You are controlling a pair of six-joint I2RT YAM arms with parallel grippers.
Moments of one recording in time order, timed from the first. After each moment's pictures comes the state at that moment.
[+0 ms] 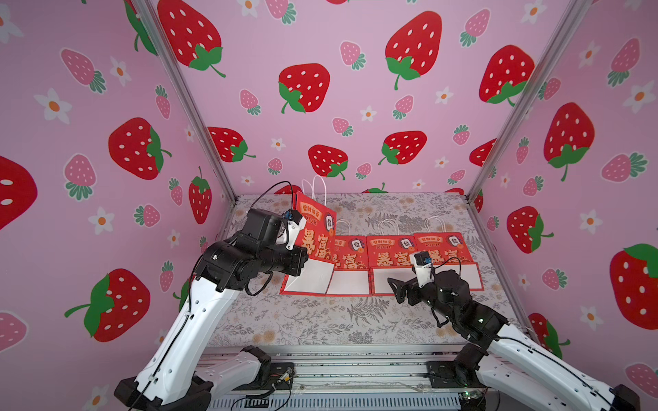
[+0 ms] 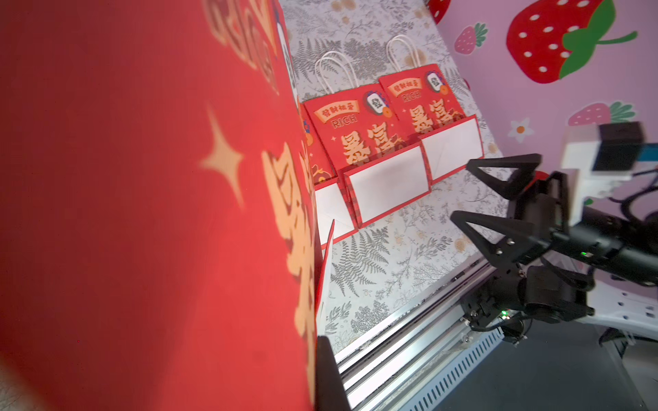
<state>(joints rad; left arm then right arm) -0.40 1.15 1.52 -1.25 0.25 -0.15 0.76 0.72 0.51 -0.19 0.16 0.24</state>
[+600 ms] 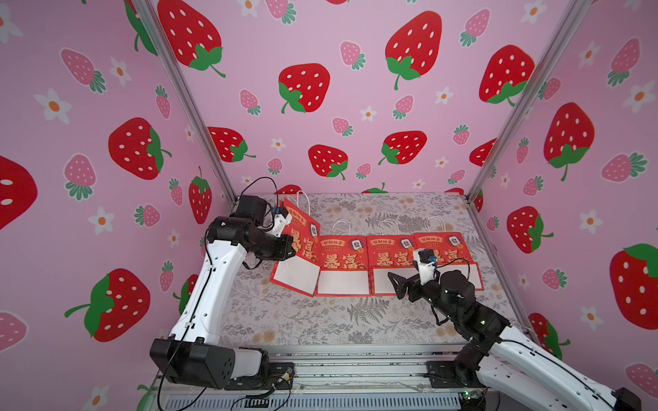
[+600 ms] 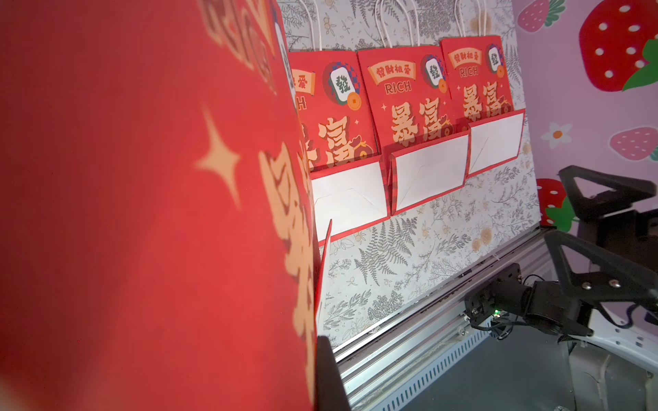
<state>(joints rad) -0.10 1.38 1.52 -1.30 0.44 0.03 0.76 0.69 0.50 -0.12 0.17 0.23</state>
